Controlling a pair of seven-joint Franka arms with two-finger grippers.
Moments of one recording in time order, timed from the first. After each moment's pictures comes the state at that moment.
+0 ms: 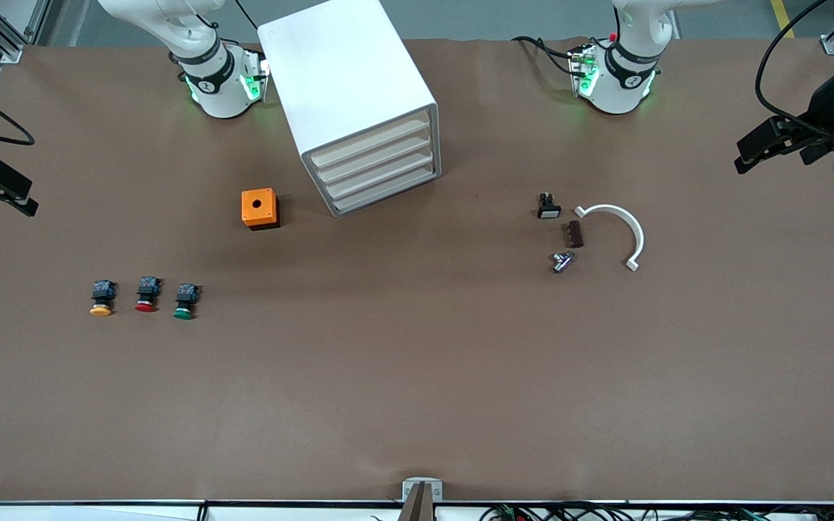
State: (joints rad) left arm 0.08 -0.06 -0.16 -1.57 -0.01 1.48 -0.21; right arm 0.12 0.00 -0.18 -1.53 -0.02 1.63 -0.05
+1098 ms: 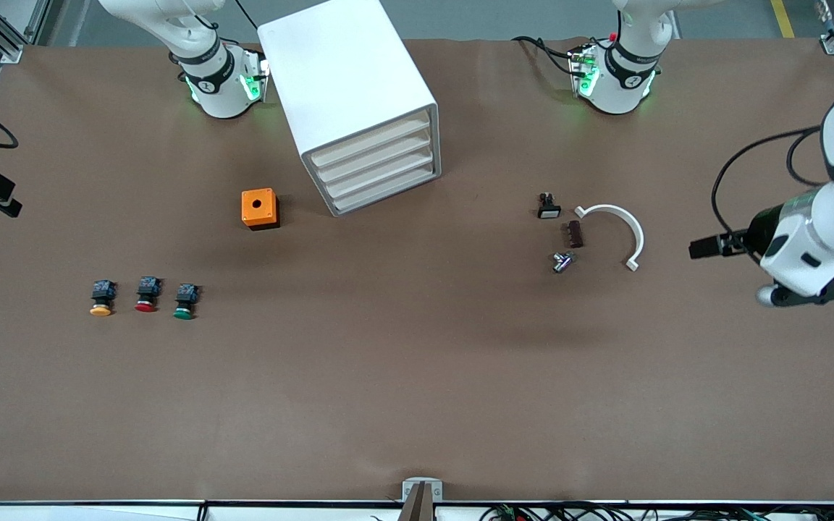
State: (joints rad) left arm 0.07 0.33 -0.16 -1.42 -0.01 1.55 -0.27; right arm 0.09 0.02 -0.19 -1.53 -0.05 1.63 -0.05
